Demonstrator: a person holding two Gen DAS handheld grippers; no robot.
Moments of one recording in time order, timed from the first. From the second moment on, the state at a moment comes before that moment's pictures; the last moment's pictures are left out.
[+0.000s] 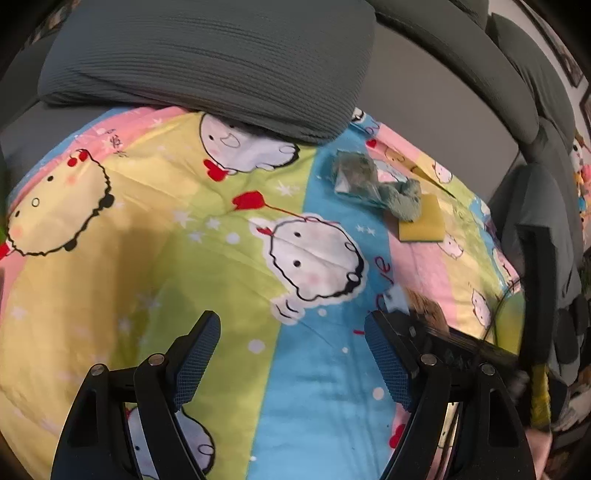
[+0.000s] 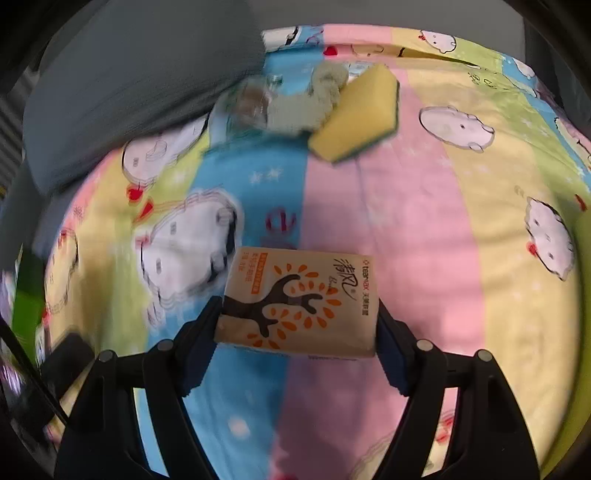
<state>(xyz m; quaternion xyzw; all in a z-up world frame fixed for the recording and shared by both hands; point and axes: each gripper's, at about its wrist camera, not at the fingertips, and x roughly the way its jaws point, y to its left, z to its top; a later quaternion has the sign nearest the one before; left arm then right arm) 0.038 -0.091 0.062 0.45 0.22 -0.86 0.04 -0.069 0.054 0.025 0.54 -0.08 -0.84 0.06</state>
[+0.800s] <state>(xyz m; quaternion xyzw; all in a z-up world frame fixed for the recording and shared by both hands) 0.013 -0.016 0.039 0.51 0.24 -0.82 -0.09 -0.036 0.123 0.044 0.51 -0.24 -0.83 0.08</state>
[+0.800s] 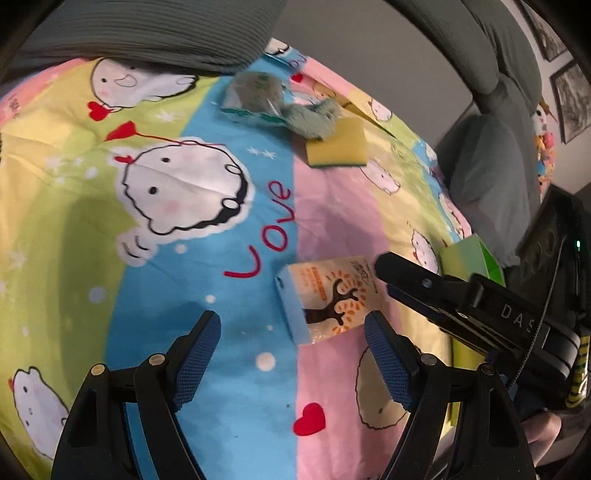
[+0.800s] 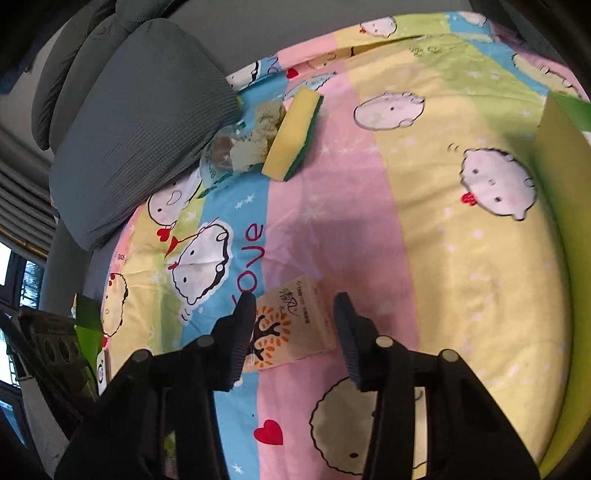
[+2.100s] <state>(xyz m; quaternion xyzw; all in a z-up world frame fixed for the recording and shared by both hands) 0.029 0.100 0.150 0.32 0.13 -0.91 -0.22 0.031 0.185 0.137 0.33 -0.25 -0.91 0.05</state>
